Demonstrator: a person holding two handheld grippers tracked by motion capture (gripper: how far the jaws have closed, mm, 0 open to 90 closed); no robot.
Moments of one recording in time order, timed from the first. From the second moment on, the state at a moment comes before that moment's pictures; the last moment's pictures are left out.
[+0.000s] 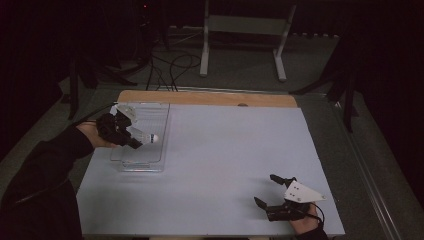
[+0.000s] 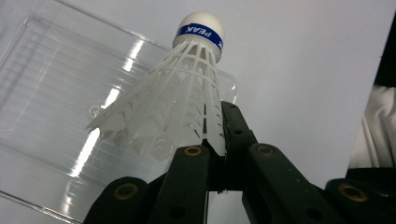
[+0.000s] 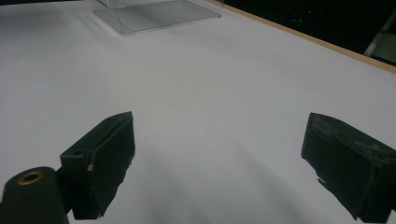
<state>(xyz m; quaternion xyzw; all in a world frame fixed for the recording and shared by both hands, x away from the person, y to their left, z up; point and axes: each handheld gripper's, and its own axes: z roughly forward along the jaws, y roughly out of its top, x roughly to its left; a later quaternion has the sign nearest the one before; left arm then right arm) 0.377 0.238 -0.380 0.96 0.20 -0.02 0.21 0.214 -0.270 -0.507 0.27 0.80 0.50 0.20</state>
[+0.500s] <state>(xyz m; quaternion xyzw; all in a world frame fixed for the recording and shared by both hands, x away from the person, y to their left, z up) 0.386 0.240 -0.412 0.96 0.20 -0.02 0.20 0.214 -0.270 -0.507 0.27 0.80 0.50 0.20</state>
